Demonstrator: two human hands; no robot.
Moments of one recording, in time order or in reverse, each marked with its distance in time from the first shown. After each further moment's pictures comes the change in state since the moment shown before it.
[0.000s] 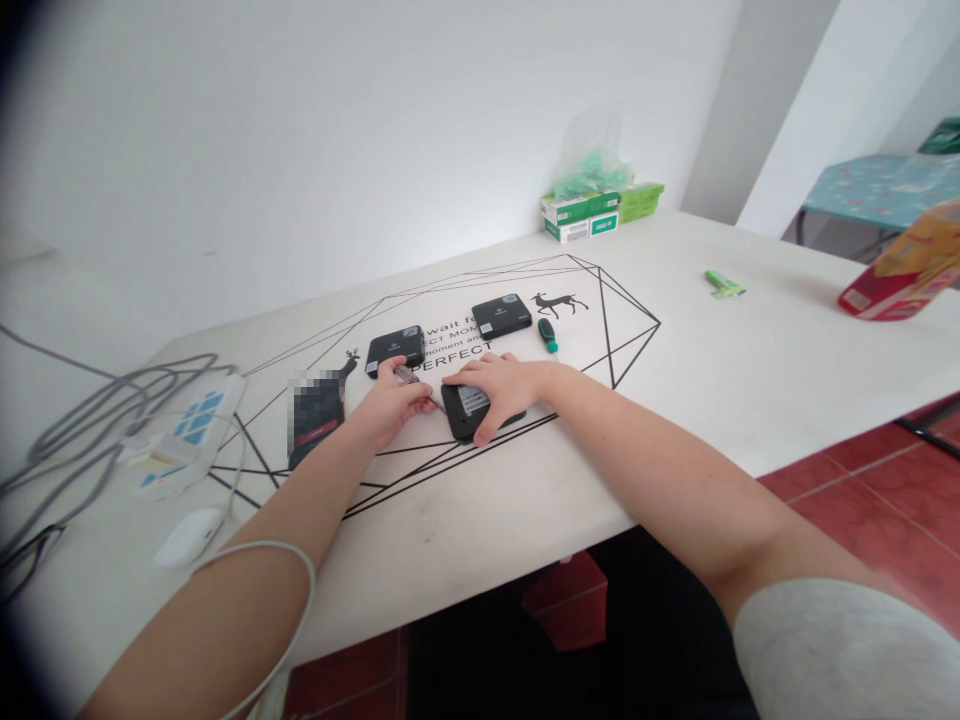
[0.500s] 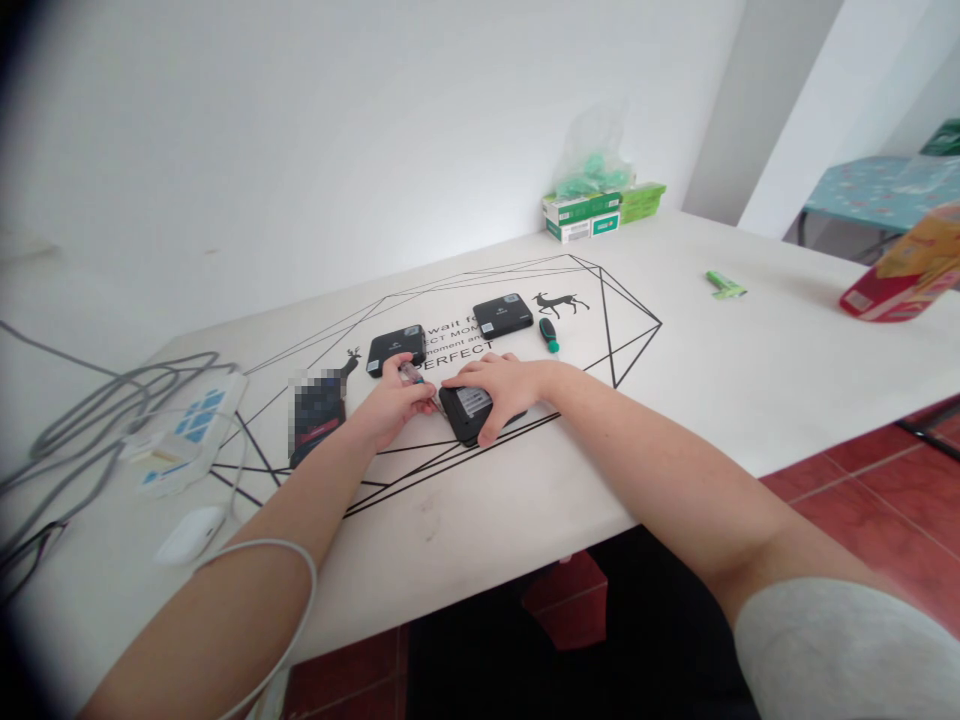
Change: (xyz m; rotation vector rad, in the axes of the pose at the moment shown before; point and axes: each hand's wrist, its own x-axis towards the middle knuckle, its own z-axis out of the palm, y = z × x) left_hand 0.004 -0.007 -0.005 0.020 -0.099 0.068; right_hand 0.000 0.001 -0.001 0.025 -0.016 -0.010
